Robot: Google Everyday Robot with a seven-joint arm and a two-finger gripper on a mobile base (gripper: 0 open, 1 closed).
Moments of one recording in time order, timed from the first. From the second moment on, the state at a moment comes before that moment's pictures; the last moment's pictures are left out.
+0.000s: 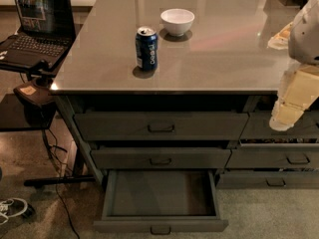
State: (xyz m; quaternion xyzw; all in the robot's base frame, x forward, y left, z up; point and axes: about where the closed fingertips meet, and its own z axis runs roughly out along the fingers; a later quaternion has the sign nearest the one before) arm 0.438 -0.217 0.976 -0.60 0.78 -0.03 0.16
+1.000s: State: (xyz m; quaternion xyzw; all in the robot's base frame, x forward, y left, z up) arm 0.417 -0.201 0.917 -0.58 0.79 -0.01 0.19
